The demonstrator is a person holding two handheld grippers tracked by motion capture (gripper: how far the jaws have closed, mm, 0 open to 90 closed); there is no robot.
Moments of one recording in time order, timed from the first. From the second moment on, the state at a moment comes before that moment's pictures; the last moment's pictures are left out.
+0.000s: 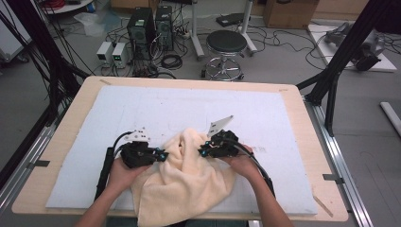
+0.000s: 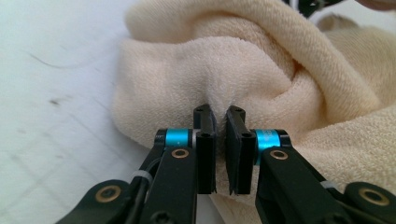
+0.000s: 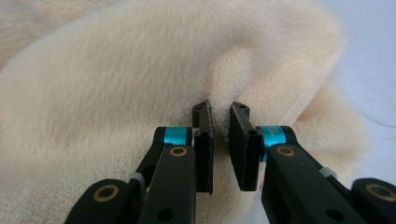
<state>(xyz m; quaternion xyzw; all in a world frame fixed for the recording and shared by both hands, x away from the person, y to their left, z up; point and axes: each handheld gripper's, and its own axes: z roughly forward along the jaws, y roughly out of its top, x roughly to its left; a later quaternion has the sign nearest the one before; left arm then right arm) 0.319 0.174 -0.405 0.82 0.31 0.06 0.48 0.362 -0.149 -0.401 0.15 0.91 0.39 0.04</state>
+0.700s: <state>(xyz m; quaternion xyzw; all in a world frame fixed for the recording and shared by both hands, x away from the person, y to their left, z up) 0.306 0.175 -0.397 0.85 0.29 0.05 0.44 0.293 -0.229 -0.378 0.20 0.90 0.38 0.09</state>
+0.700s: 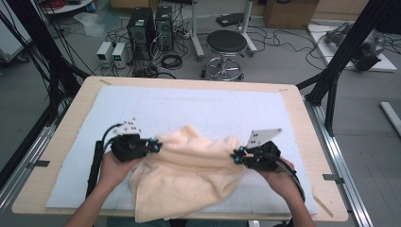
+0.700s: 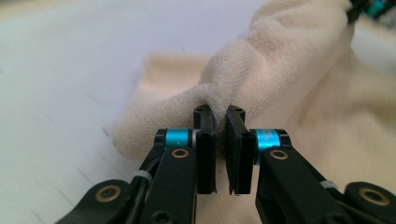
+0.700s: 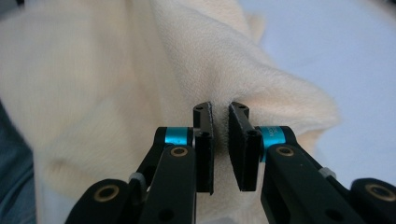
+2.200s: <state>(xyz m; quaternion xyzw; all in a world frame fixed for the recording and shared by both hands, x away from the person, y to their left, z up) 0.371 0.181 -0.363 0.81 0.34 0.15 0.46 0.377 -0.214 -0.337 0.24 0.87 0.41 0.13</state>
